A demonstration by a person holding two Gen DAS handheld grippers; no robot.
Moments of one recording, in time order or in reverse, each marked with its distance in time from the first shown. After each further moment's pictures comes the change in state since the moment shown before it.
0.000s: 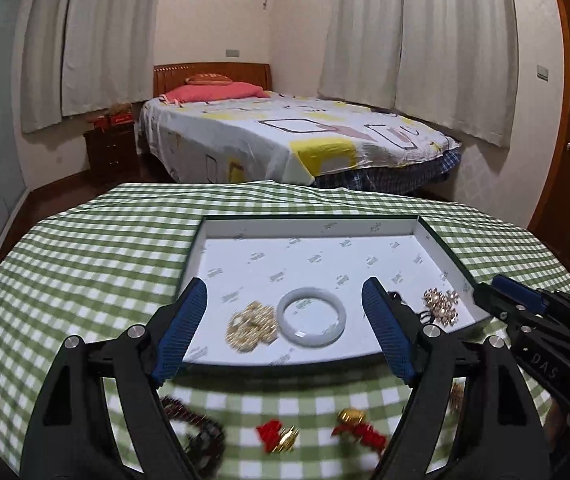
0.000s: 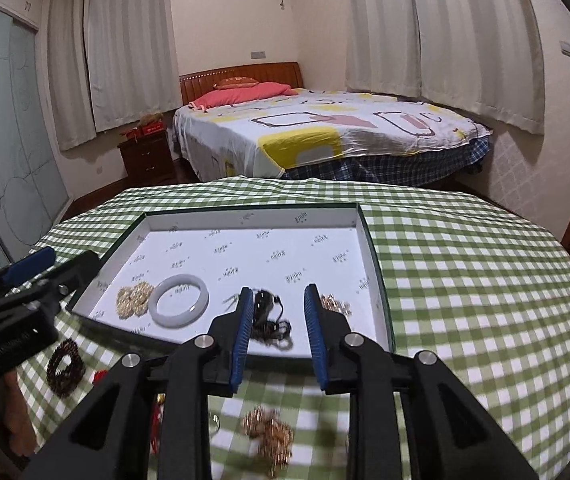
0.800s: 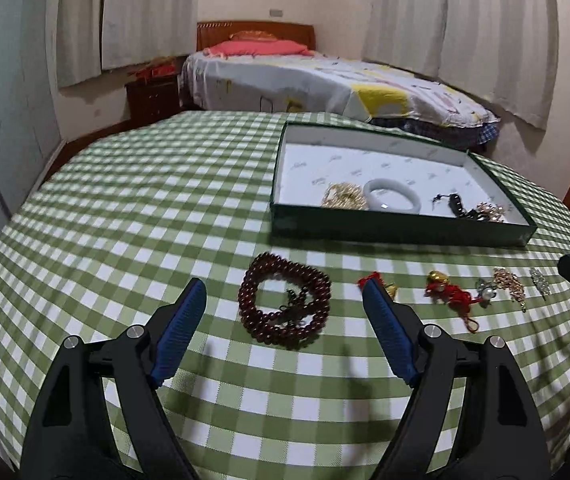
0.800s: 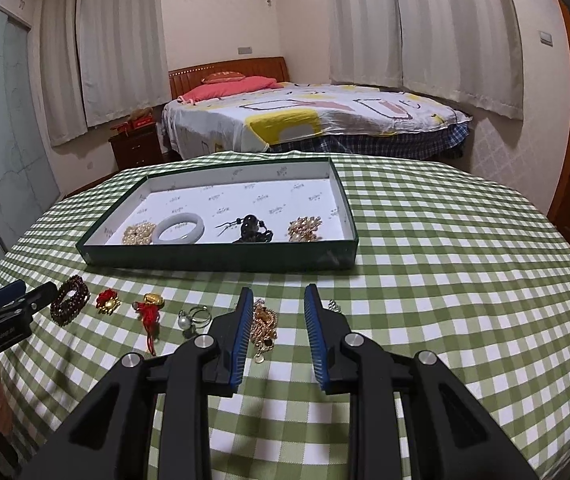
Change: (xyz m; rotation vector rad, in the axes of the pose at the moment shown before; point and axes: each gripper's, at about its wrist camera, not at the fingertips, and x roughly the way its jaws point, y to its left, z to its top) left arm -0.032 0.064 -0.084 -0.082 0.167 0.113; right arm -0.035 -0.008 -0.061 0.018 0.021 -0.033
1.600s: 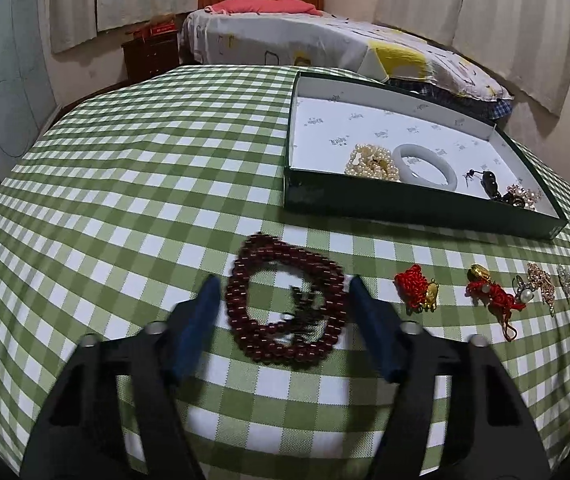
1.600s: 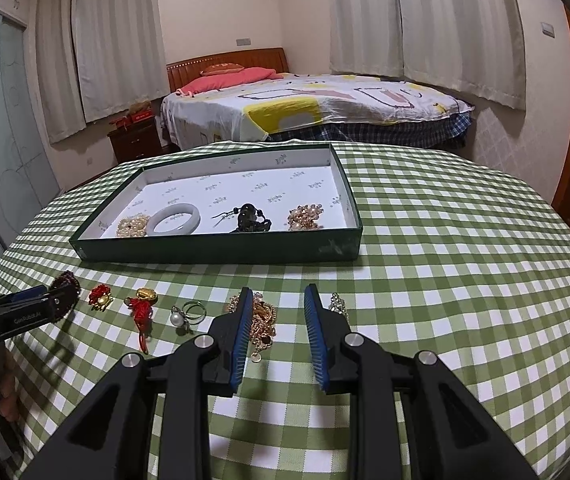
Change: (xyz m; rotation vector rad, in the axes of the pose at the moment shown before) left arm 0.047 0.012 0.008 -0.023 0.149 -0.004; right arm 0.012 -0.004 -0.004 0.019 0.034 0.004
